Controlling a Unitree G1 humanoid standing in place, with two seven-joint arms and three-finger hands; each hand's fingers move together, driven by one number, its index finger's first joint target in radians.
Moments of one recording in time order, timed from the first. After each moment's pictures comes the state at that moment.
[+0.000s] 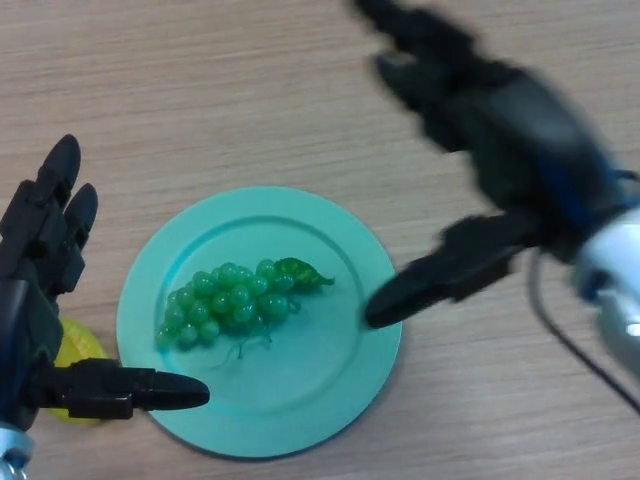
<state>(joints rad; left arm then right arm) 0.18 0.18 0.22 -0.49 -0.11 0.07 -0.19 -0.40 -0.19 0.08 -0.79 0.06 0.88 0.21</state>
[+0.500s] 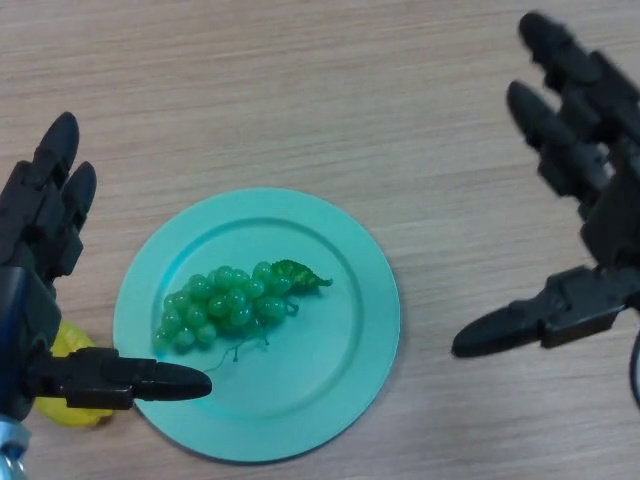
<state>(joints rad) 0.16 0.18 0.22 -0.55 -0.09 0.07 -0.19 -0.12 -0.25 -0.01 -0.81 0.17 0.65 0.13</state>
